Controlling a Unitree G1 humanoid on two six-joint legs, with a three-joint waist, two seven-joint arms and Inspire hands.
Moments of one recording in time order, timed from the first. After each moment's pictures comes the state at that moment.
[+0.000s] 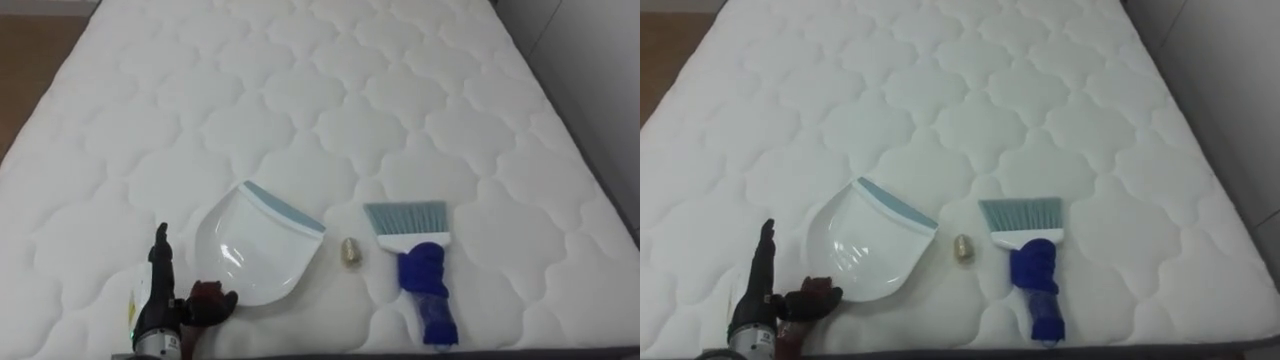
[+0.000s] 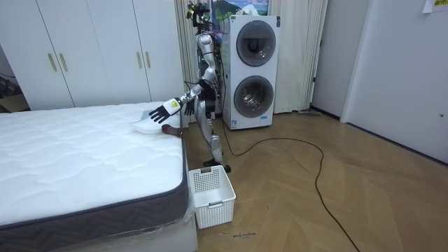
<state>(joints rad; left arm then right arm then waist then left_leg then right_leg) 0.14 0.19 -0.12 0.59 0.19 -0.23 0.43 0.06 -0.23 0.10 1.25 0.04 -0.13 0.00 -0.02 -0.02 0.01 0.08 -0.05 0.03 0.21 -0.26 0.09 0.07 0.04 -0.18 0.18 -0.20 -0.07</state>
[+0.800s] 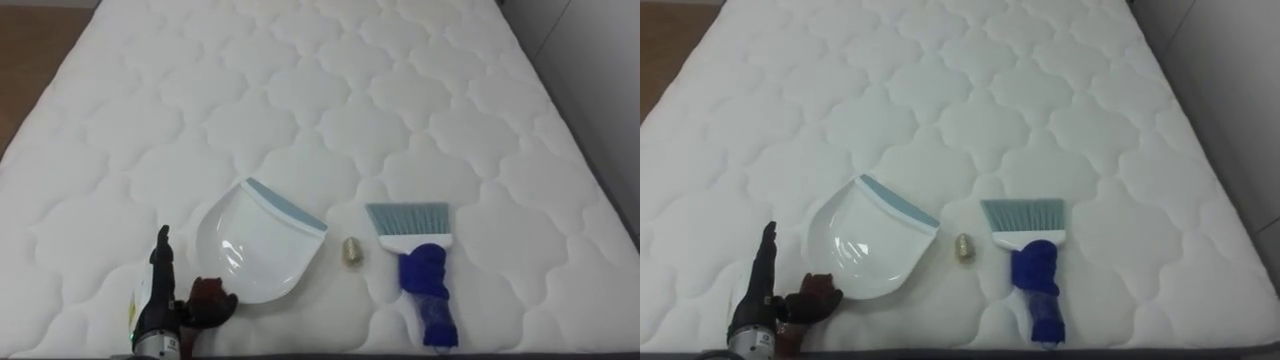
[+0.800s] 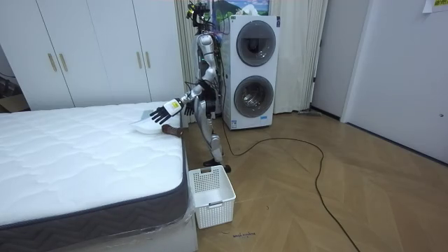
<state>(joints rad) 0.14 0.20 -0.12 0.60 0.19 -0.23 0.42 0.06 -0.22 0.10 1.25 0.04 -0.13 0.04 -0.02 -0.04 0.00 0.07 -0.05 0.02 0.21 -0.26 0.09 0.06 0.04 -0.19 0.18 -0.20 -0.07</state>
